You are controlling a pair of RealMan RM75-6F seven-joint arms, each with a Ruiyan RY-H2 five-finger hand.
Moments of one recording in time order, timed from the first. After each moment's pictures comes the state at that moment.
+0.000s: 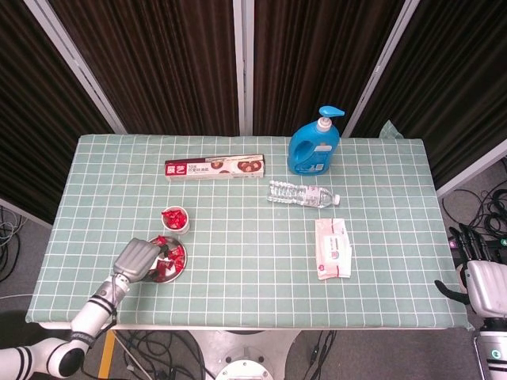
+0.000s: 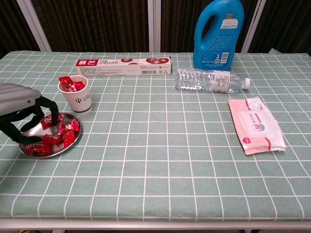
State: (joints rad) left arm -0.55 -1.40 0.00 -1.60 1.21 0.97 0.41; right arm 0.07 -1.05 0.07 -1.65 -1.44 1.43 0.01
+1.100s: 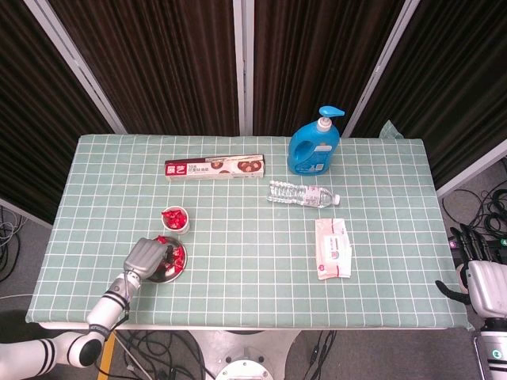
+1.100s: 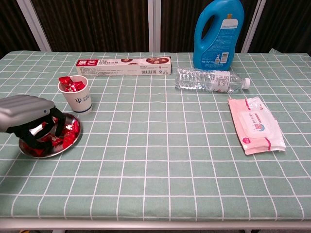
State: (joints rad) left arm -0.57 -1.53 -0.01 -1.46 1.12 0.93 0.42; right arm 0.07 -1.05 0.07 -1.65 -1.43 1.43 0.01
